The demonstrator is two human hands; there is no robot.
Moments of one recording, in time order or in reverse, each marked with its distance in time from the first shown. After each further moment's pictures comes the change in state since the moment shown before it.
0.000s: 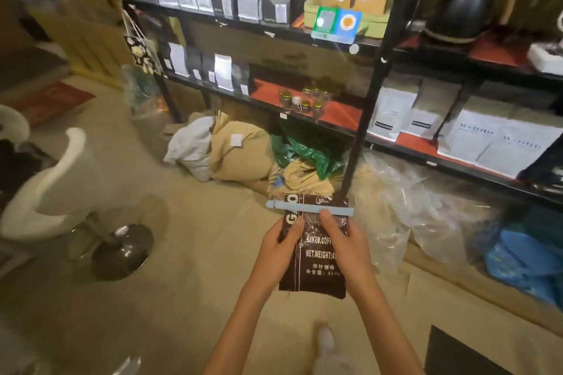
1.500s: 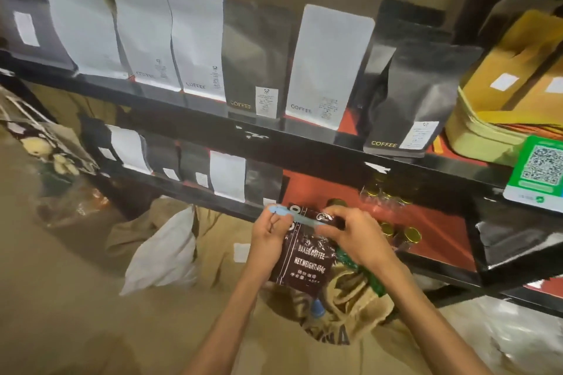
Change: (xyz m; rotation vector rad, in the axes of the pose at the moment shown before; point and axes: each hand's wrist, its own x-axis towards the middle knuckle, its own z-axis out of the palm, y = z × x) left_hand 0.749 0.205 -0.283 -0.051 -0.177 0.029; right_hand 0.662 -0.164 0.387 -1.016 -0.006 -0.116
